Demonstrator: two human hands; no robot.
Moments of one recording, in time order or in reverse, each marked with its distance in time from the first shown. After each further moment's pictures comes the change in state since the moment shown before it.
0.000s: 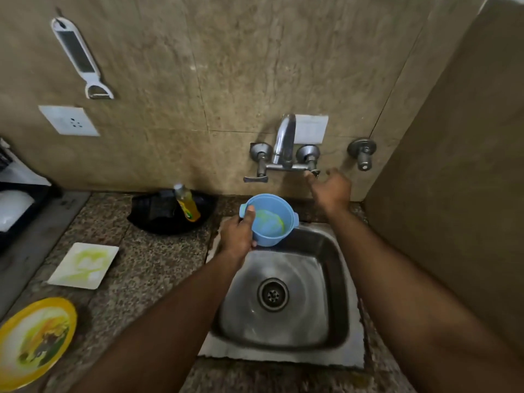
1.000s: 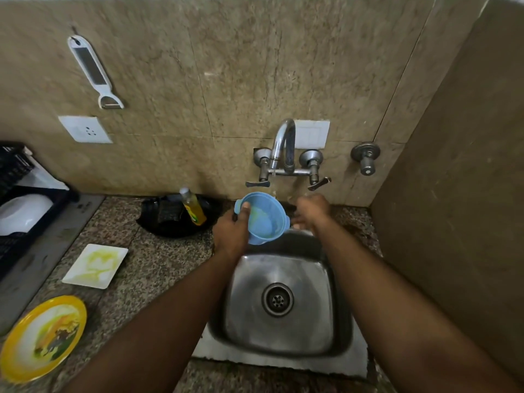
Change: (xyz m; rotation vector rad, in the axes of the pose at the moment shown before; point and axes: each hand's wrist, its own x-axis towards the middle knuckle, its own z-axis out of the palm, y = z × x) left_hand 0.003 0.016 -0.011 0.341 0.244 0.275; right_hand -0.023 0.005 0.035 0.378 -0.463 0.413
